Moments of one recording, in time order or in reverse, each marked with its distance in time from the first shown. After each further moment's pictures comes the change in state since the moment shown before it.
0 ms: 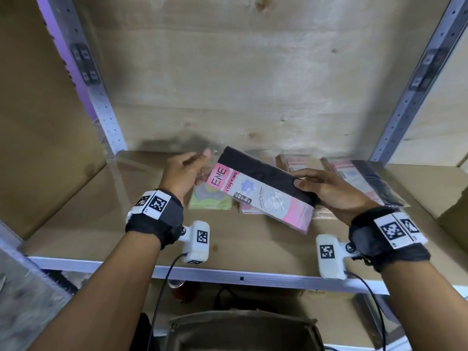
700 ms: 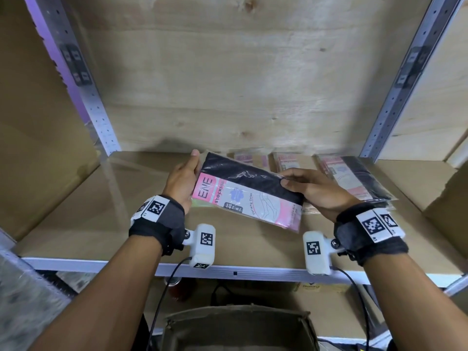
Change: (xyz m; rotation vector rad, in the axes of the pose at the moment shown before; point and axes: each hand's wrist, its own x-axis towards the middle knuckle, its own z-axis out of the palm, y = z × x) left_hand -0.011 -0.008 0.020 -0.151 -0.011 -0.195; right_hand -0.005 0.004 0.007 0.067 -0.079 -0.049
